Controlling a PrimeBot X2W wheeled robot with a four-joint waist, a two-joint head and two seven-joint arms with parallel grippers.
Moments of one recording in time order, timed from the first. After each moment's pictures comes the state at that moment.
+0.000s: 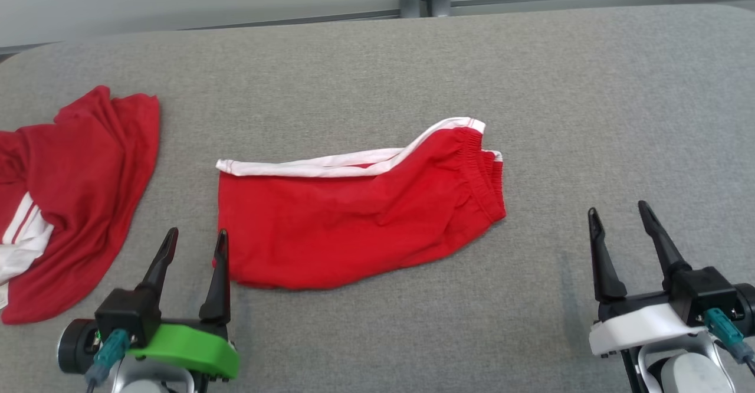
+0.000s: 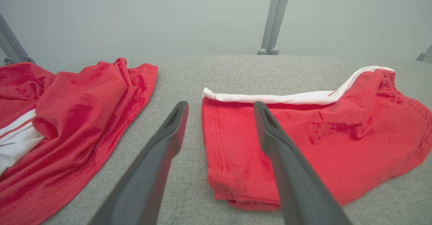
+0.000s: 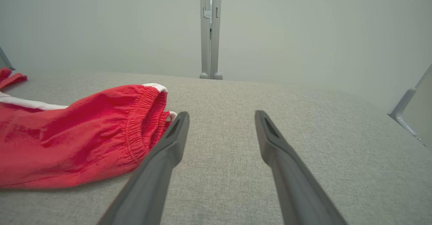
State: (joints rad) left arm -0.13 0.46 -0.52 0.06 -0.62 0.27 -0.26; right arm 0.00 -0.05 -0.05 0.03 0.00 0.13 -0.26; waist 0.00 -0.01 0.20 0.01
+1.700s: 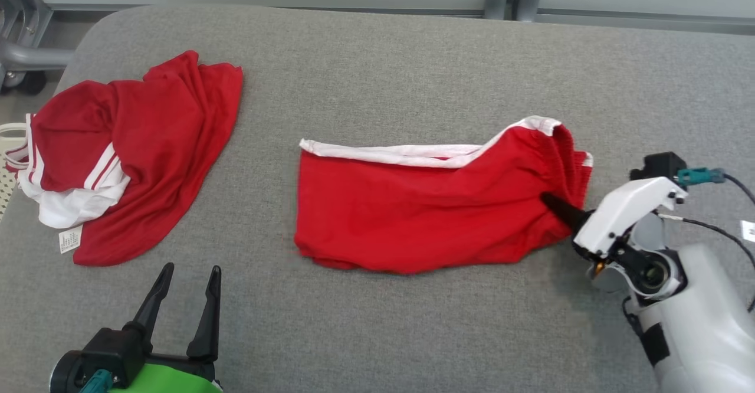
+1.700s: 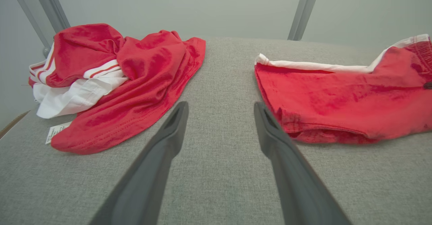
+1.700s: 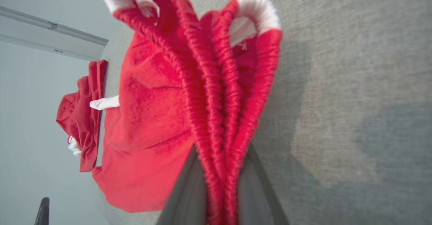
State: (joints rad) left arm 0.04 0.23 -0.15 0.14 -0.32 -0.13 -0.26; right arm -0.45 -0.09 -0.02 0.50 0.78 0.13 0.52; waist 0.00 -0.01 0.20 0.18
